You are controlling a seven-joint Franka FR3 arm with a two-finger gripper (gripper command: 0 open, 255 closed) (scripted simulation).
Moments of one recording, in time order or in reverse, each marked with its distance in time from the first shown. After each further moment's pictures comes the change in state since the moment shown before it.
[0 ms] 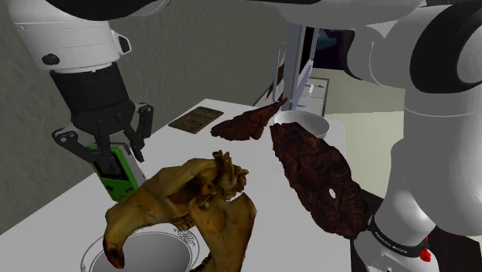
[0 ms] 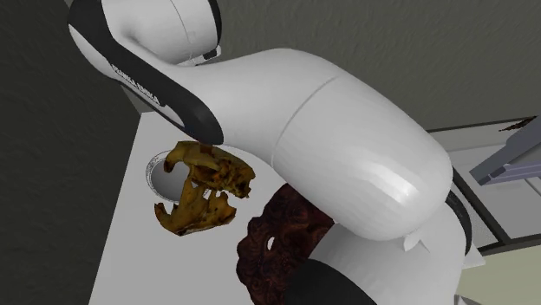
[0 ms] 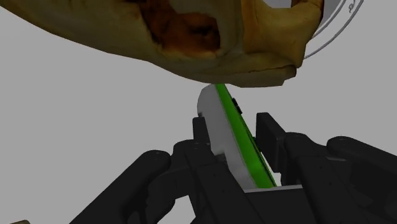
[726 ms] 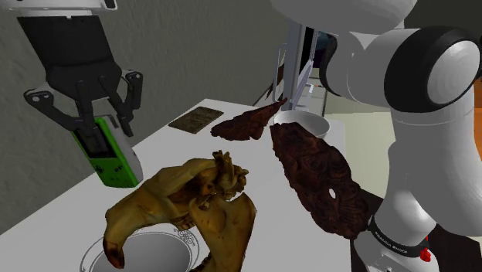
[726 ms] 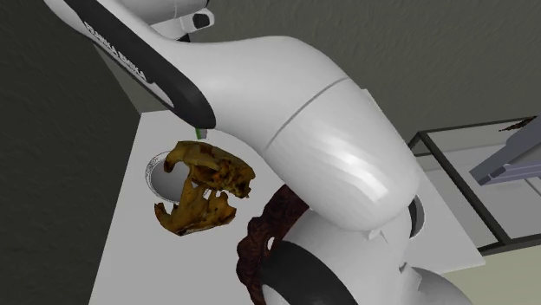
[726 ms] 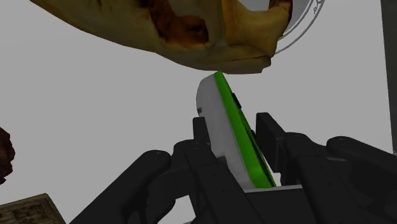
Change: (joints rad) arm 0.078 0.133 -0.005 0.365 -0.055 -0.233 0.005
